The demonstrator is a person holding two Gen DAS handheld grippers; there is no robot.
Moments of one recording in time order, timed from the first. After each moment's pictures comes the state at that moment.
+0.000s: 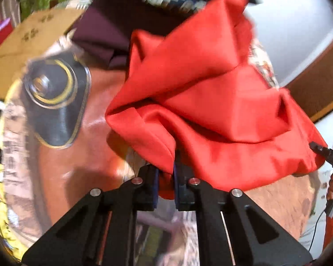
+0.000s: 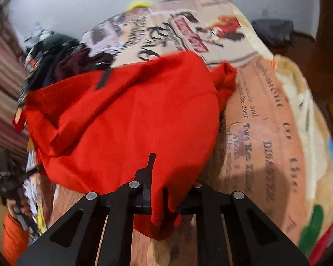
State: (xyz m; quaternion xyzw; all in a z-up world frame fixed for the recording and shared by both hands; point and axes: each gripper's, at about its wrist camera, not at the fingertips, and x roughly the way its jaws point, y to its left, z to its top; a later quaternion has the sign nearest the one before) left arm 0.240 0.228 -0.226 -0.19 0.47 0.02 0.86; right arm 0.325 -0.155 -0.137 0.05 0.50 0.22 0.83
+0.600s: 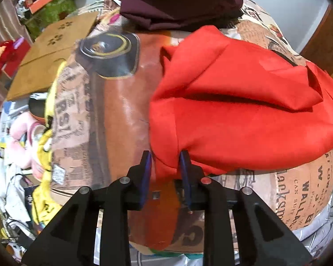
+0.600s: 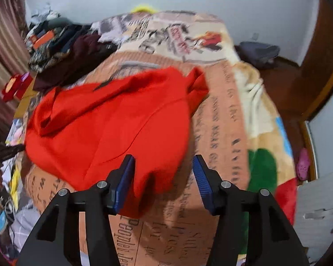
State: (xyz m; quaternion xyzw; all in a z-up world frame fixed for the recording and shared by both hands) left arm 0.150 0.220 -0.226 -0.07 0.53 0.08 0.84; right arm 0.236 -0.188 -0.113 -0.03 0.46 0.18 0.87
